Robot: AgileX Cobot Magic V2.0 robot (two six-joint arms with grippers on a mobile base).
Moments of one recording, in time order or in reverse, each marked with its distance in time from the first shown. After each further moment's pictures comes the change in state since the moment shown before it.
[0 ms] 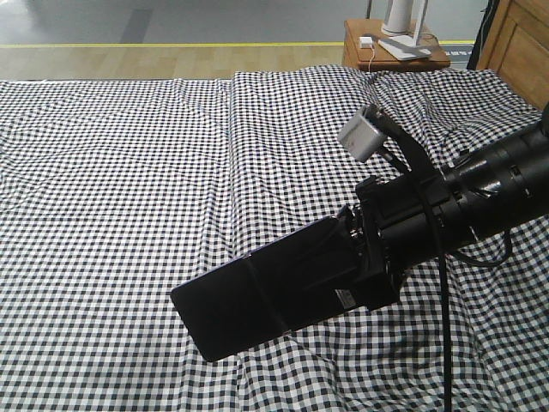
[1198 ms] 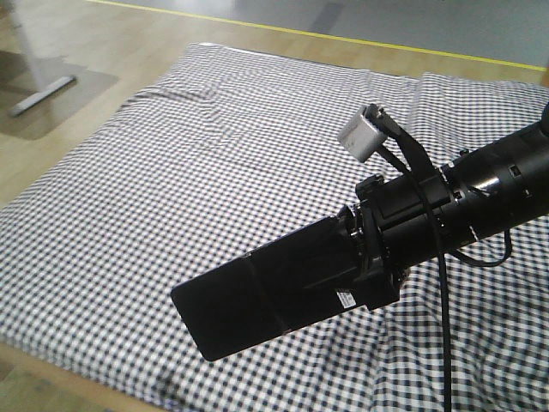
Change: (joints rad) left arm 0.000 0.000 0.000 0.000 0.000 0.000; right arm 0.000 0.000 0.000 0.000 -0.001 0.000
